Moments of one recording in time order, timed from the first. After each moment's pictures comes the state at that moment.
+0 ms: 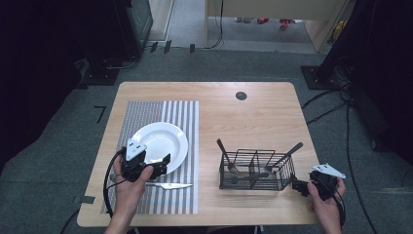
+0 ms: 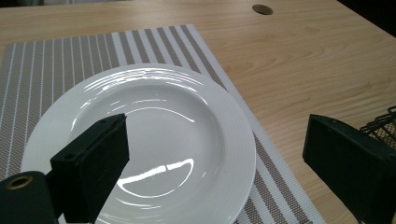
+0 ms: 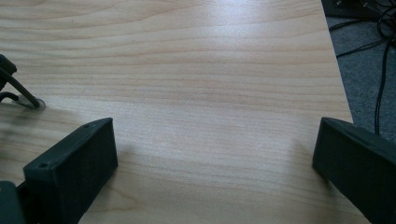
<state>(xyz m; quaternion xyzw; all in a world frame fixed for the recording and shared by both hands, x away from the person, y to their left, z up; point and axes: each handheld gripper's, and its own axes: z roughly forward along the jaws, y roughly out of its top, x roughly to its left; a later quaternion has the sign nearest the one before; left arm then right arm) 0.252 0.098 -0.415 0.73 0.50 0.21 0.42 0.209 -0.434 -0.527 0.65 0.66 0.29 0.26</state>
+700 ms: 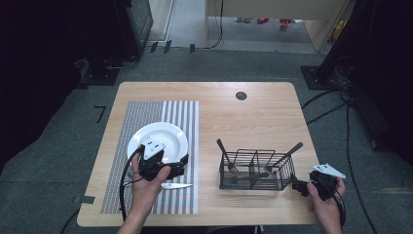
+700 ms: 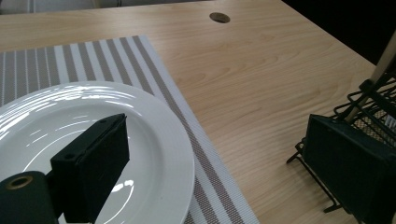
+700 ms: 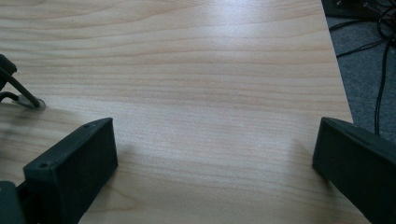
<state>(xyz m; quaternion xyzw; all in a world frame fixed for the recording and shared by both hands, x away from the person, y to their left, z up) 0.251 0.053 -0.407 0.74 0.47 0.18 0.45 0.209 -0.434 -0.527 0.64 0.66 0.28 0.26</state>
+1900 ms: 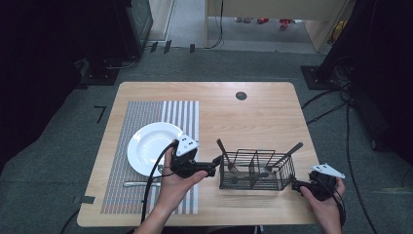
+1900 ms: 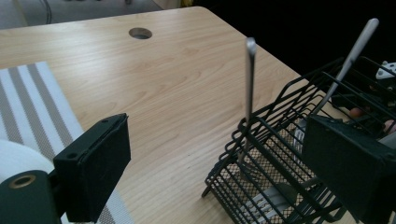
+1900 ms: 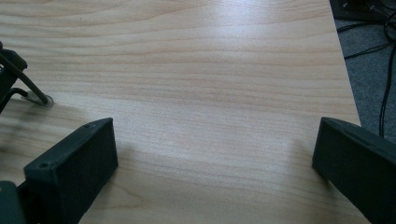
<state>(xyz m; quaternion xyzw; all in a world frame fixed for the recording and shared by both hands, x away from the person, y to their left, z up) 0.252 -0.023 -0.394 0.77 0.39 0.12 0.49 0.209 -0.433 -0.527 0.64 0.67 0.29 0.25</state>
